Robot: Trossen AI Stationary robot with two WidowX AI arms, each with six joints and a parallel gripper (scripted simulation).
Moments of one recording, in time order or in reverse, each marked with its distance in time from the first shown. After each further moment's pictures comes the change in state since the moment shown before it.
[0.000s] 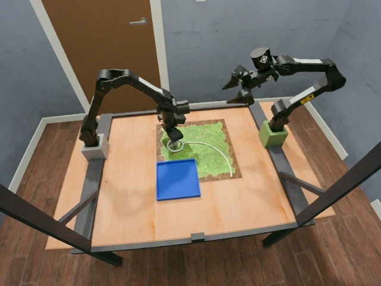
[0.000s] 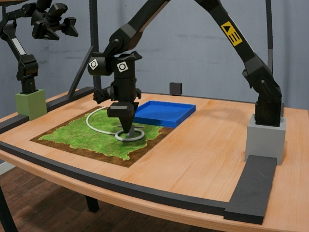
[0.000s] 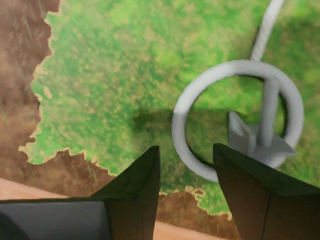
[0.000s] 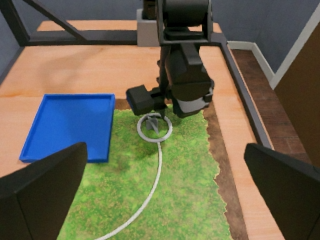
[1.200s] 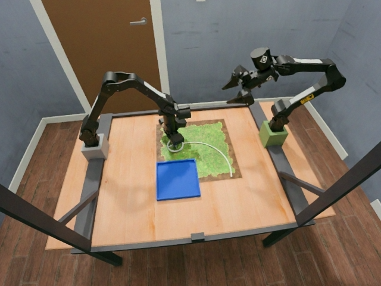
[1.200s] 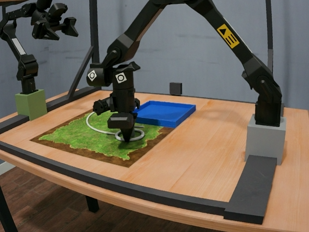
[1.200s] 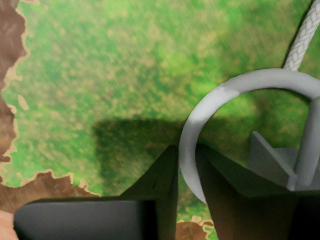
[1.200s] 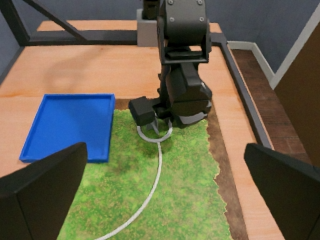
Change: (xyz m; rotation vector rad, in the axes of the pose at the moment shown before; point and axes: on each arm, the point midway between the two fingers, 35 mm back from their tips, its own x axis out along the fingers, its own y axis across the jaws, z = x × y) left arm 0.029 0.002 0.002 -0.019 0.020 0.008; right arm 0.000 0.000 0.000 0.000 0.000 0.000
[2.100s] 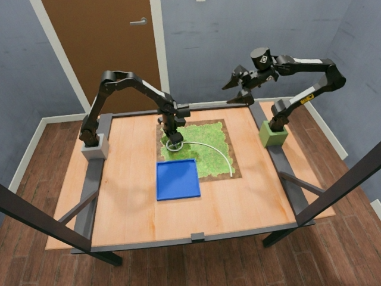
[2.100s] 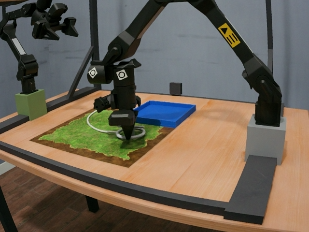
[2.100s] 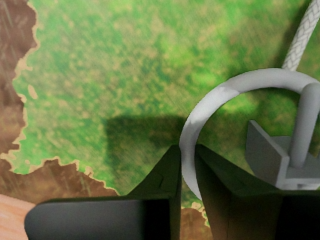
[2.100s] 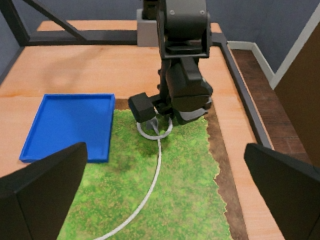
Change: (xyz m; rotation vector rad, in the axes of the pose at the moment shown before) left arm -0.008 0.001 -0.003 -0.004 0.003 0.001; right arm 0.000 0.000 0.000 0.000 0.000 0.000
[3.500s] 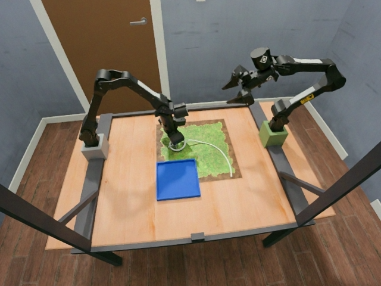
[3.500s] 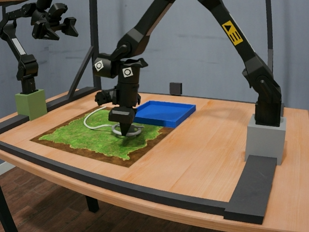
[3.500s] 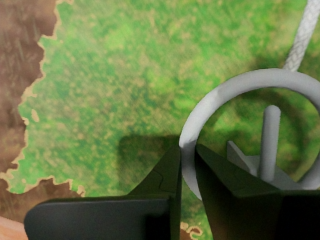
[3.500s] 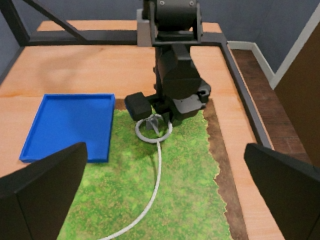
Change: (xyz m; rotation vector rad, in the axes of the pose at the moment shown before) left arm -0.007 -0.008 0.008 0.002 -0.160 -0.014; right arm 0.000 0.000 0.000 0.000 0.000 0.000
